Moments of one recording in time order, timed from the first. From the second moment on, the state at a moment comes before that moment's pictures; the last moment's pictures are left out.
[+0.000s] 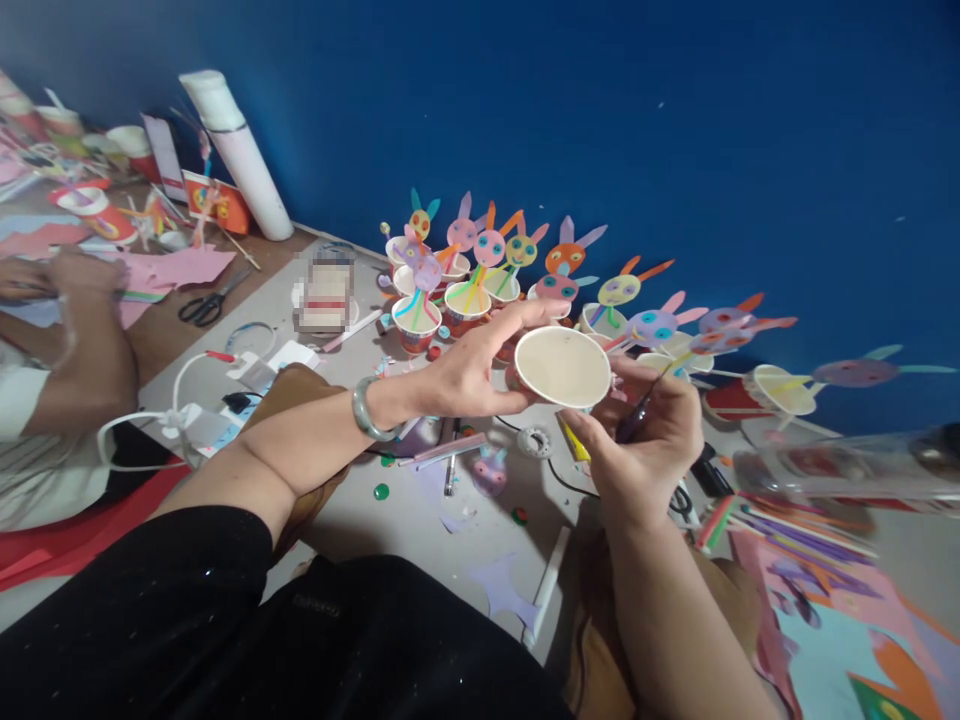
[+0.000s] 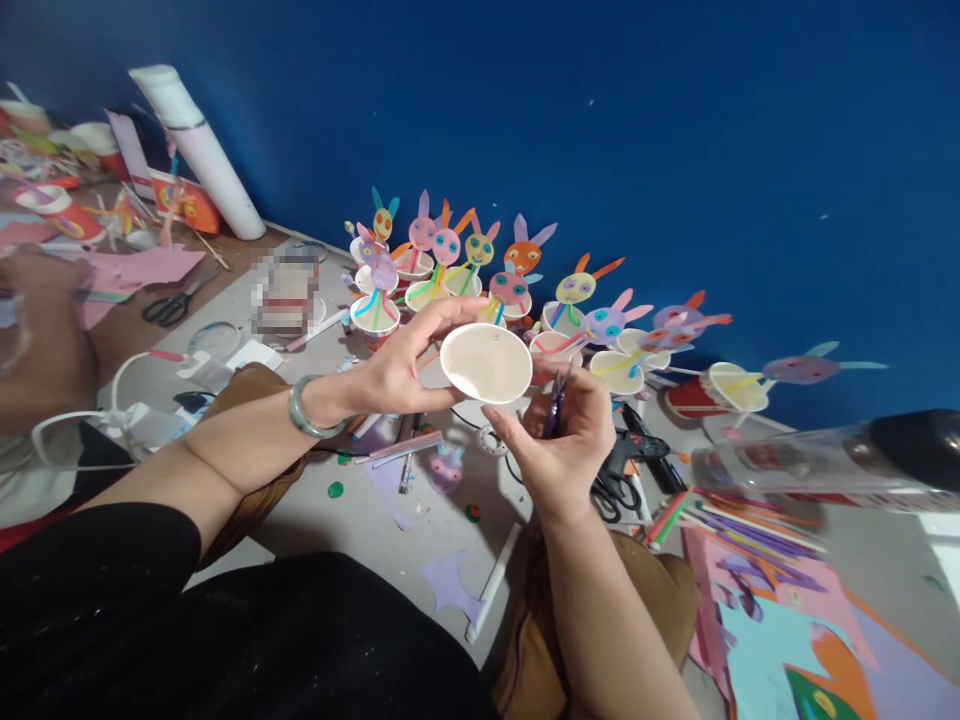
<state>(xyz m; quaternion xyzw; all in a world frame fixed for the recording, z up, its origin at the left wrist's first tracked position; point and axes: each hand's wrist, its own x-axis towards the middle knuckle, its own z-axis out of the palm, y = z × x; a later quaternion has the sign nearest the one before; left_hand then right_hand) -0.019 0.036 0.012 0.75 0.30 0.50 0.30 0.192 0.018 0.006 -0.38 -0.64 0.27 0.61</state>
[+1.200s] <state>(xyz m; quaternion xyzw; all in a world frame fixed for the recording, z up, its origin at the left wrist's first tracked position) -0.014 0.027 0.014 0.74 0.28 0.52 0.33 0.196 0.026 0.000 -0.38 -0.62 0.32 0.60</state>
